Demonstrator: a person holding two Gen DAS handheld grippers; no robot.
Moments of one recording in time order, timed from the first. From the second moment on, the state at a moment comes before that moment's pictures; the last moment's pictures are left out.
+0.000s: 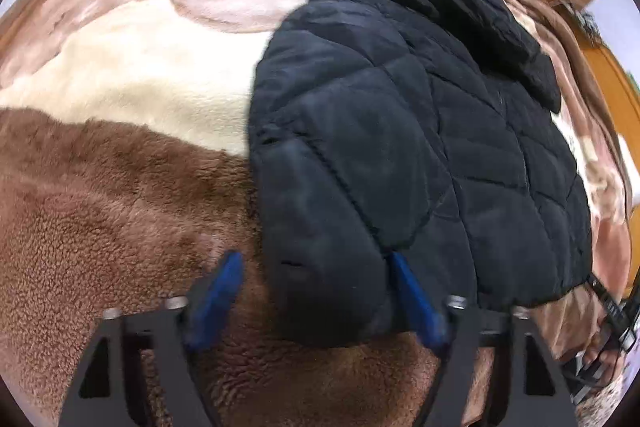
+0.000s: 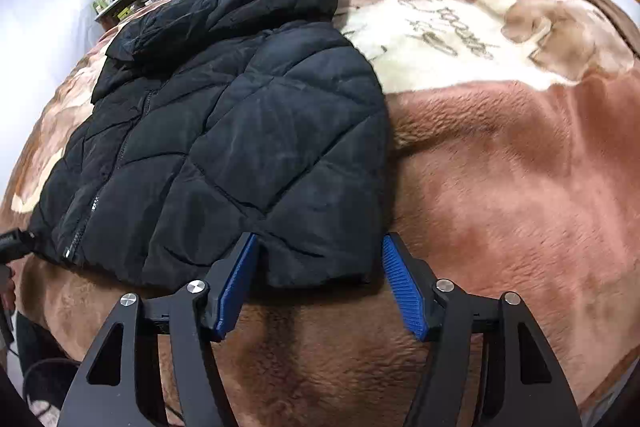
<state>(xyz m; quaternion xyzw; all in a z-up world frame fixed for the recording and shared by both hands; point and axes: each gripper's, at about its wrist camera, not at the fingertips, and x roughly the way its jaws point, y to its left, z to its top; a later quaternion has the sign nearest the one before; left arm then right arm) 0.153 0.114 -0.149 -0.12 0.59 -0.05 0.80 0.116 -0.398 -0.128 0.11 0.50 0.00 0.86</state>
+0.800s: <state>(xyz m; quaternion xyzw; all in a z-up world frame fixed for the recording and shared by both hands) 0.092 0.121 -0.039 -0.13 0.50 -0.12 0.85 0.055 -0.388 -0.025 0.11 0.39 0.04 0.91</state>
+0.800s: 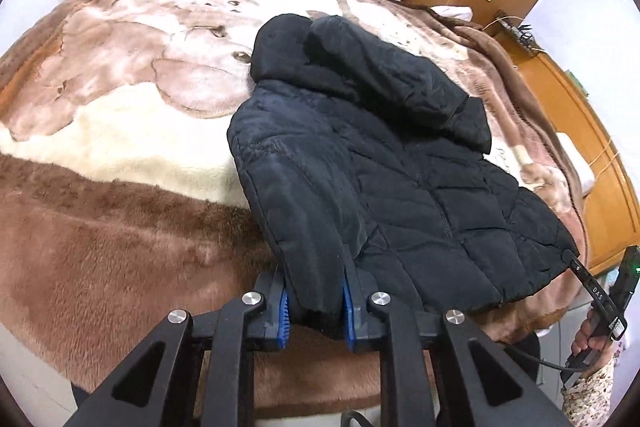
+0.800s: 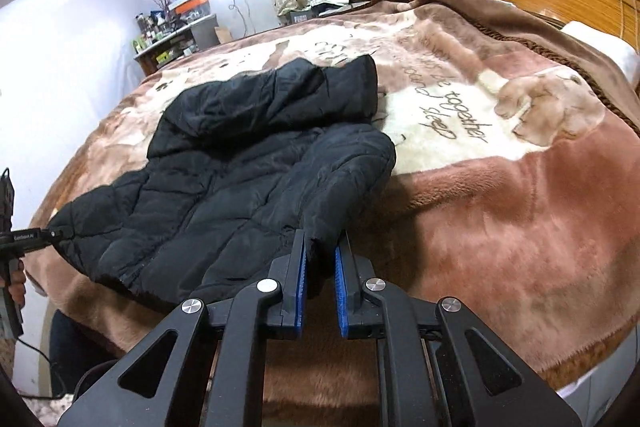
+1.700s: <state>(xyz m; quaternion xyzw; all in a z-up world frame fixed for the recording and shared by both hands) 0.109 0.120 0.063 -0.19 0.44 -0.17 0.86 0.075 -0.403 0.073 0.11 0.32 0.03 0.94</state>
